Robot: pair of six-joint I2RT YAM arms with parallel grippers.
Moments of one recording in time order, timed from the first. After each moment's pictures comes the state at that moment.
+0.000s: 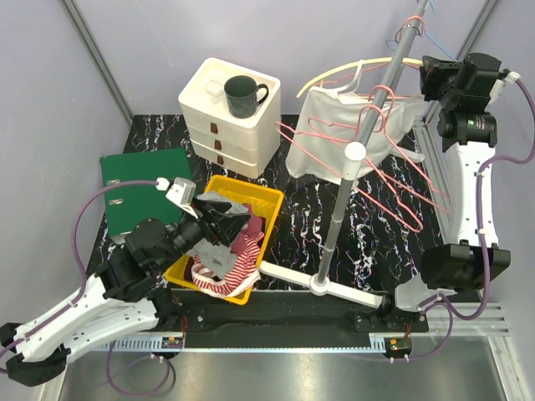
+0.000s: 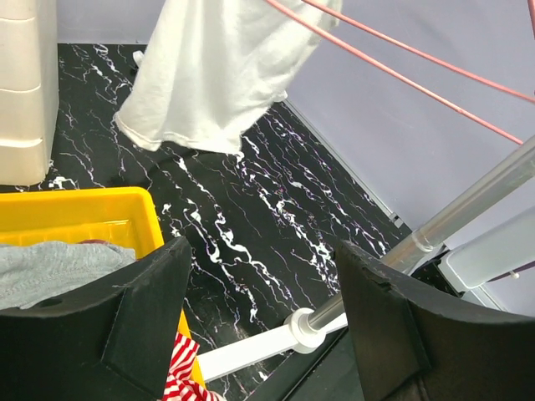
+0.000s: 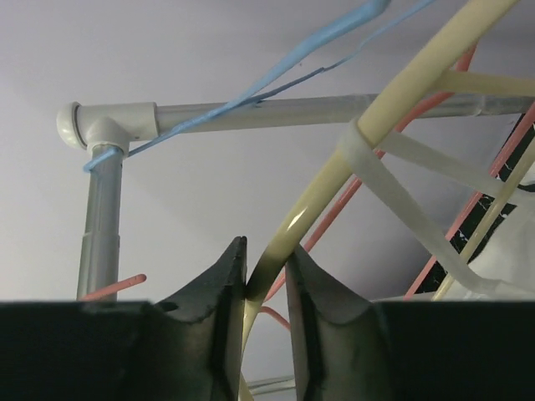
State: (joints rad) left arm -0.97 0.56 0.77 -0.22 -0.21 -0.46; right arm -0.13 1.54 1.85 -0.44 0.05 1.47
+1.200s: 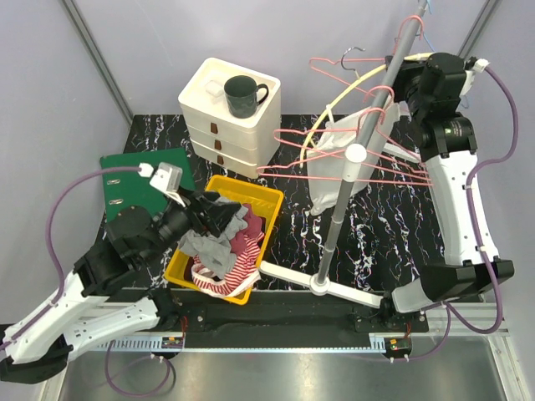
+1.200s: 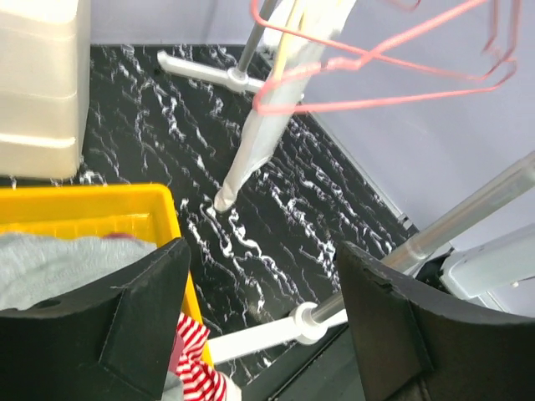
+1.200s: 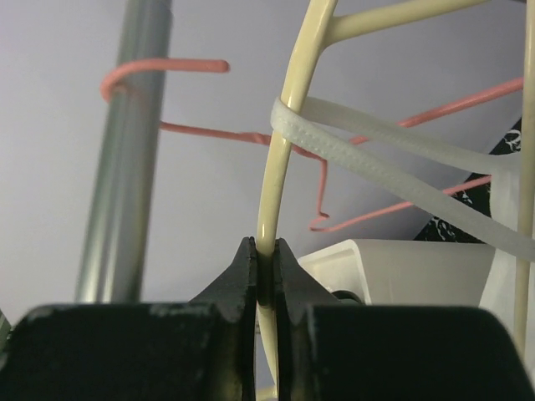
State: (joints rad) left arm -0.96 0.60 0.97 -0.43 -0.24 -0.46; right arm 0.14 1.50 1.92 -0.48 0.21 1.34
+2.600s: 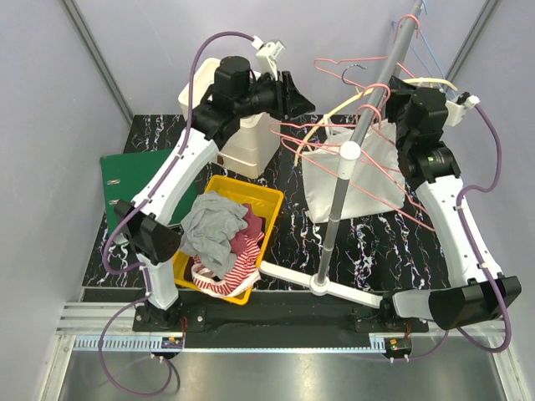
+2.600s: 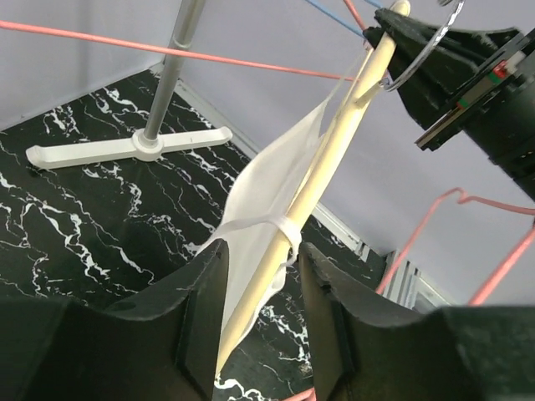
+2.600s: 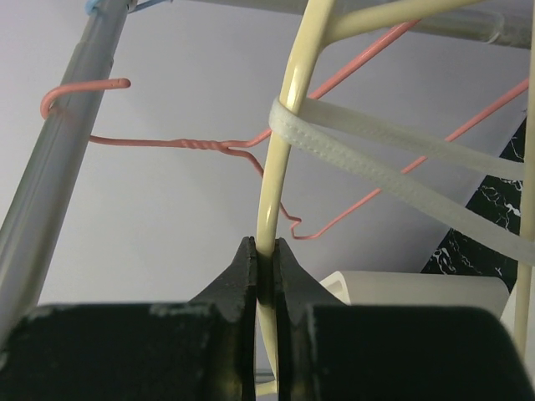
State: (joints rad) left arm -0.56 1.88 2.14 -0.39 0.54 -0.44; right arm 0.20 1.31 1.49 -0.20 0.43 1.39
